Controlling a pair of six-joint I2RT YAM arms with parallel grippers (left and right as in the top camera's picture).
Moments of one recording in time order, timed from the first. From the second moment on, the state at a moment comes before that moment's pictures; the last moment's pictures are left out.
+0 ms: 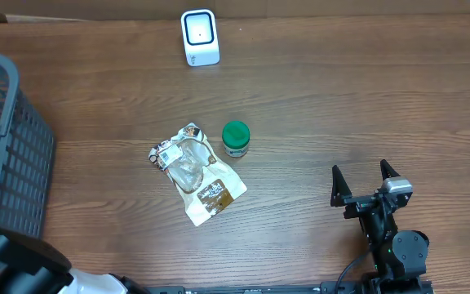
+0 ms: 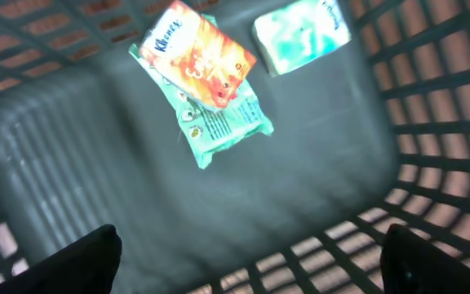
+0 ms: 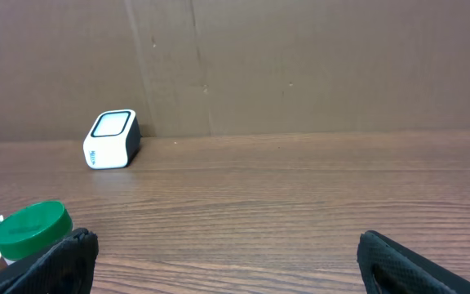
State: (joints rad) left arm 0.88 1.75 1.67 -1.09 -0.02 -0.31; right arm 0.10 0.01 0.02 -0.03 -0.04 0.10
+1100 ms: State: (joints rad) left arm 0.88 2.14 1.65 -0.83 -0.11 -0.20; right arm 0.10 0.01 0.02 -0.03 -0.05 0.10
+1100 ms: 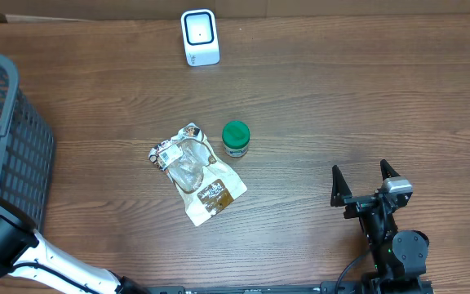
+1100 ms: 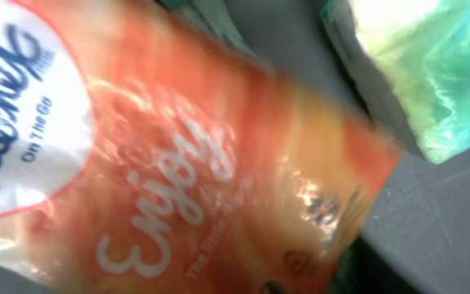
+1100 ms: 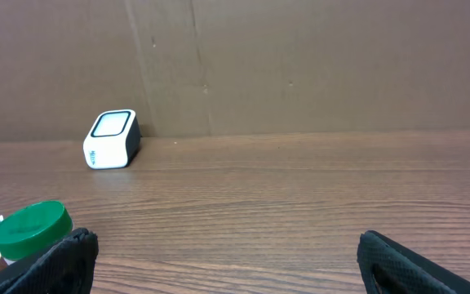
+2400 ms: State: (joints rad) left arm 0.45 1.55 2.30 -1.45 0.46 -0.36; right arm 0.10 0.01 0.02 -0.03 -0.05 0.10
